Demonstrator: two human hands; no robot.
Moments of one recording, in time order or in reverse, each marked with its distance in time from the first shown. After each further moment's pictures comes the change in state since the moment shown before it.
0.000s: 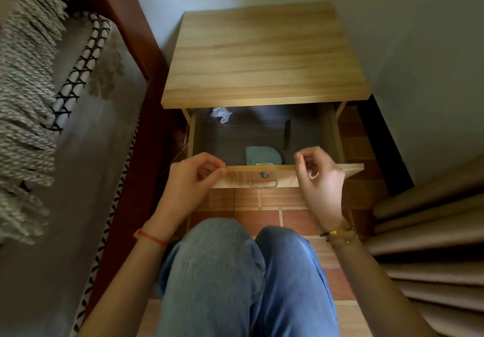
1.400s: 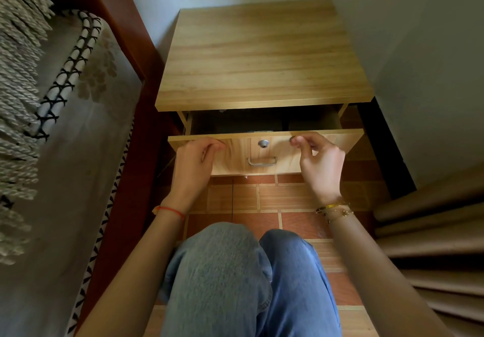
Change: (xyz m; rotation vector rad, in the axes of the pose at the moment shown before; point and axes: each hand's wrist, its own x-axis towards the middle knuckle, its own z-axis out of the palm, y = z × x) left_hand 0.059 -0.028 0.029 0.146 0.178 0.110; right_hand 0.045 0.021 0.025 0.027 0.024 0.115
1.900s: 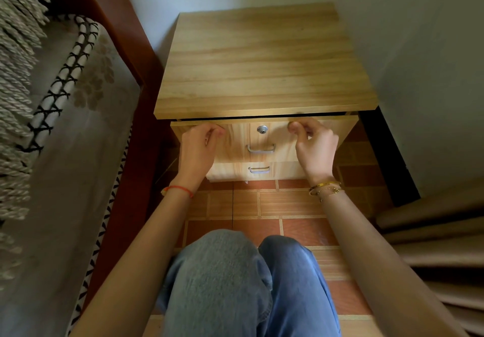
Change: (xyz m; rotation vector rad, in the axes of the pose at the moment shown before) left_hand 0.053 -0.008 0.014 -0.069 0.038 -0.051; right_hand 0.049 0.005 0.031 -0.011 0.001 0.075
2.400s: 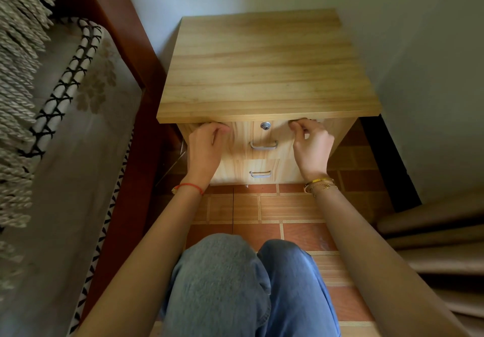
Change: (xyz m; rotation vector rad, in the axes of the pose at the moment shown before) left_hand 0.012 0.000 0.011 -0.046 0.050 0.004; right_hand 0.014 0.006 0.021 -0.026 0.060 -0.063
